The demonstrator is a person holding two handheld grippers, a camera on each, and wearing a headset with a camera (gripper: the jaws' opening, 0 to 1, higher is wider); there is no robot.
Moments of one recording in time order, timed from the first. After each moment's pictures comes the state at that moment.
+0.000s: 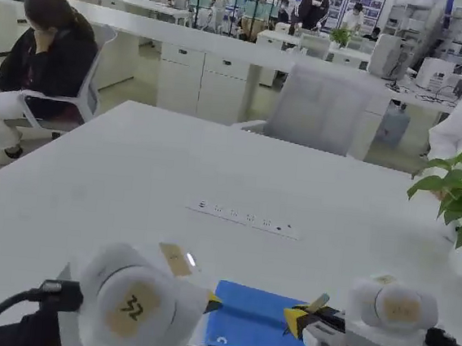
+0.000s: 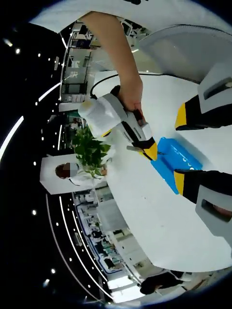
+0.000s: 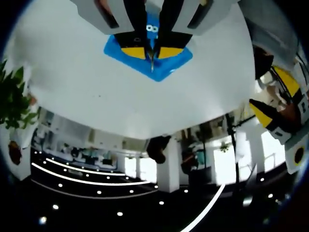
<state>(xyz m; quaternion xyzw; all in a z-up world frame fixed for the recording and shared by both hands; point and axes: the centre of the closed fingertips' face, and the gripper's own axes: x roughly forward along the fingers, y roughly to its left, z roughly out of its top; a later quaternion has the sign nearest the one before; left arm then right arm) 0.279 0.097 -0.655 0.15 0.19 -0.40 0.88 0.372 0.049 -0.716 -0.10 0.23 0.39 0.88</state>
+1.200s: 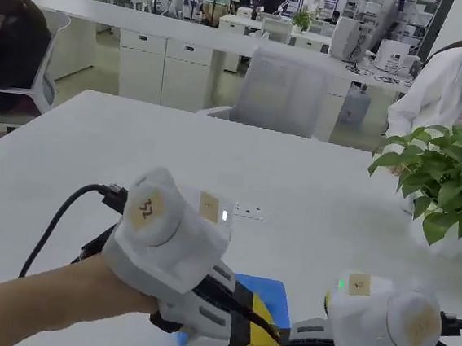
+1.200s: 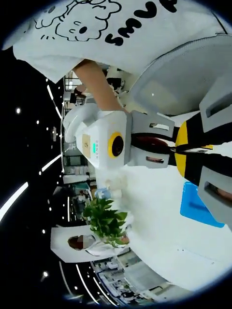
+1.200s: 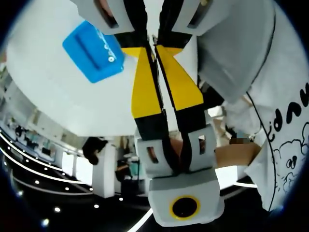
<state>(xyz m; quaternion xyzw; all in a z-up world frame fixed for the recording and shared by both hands) 0.247 0.030 -0.663 0.20 0.16 -0.67 0.70 0.256 0.076 -0.718 -0.19 0.25 0.60 0.74</state>
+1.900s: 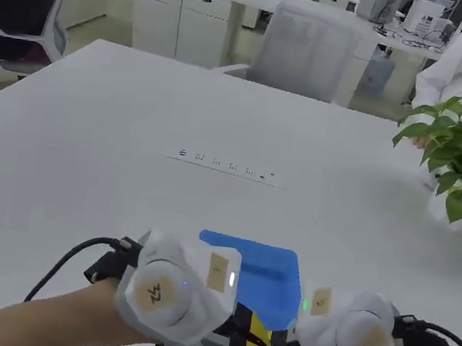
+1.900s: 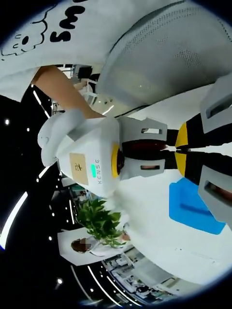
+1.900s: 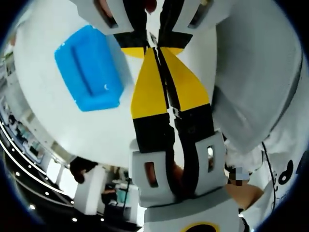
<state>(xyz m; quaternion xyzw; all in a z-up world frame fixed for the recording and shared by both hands) 0.259 0.029 -0.748 0.26 0.14 -0.64 0.71 0.266 0.059 -0.810 -0.32 0.31 0.58 0.68</state>
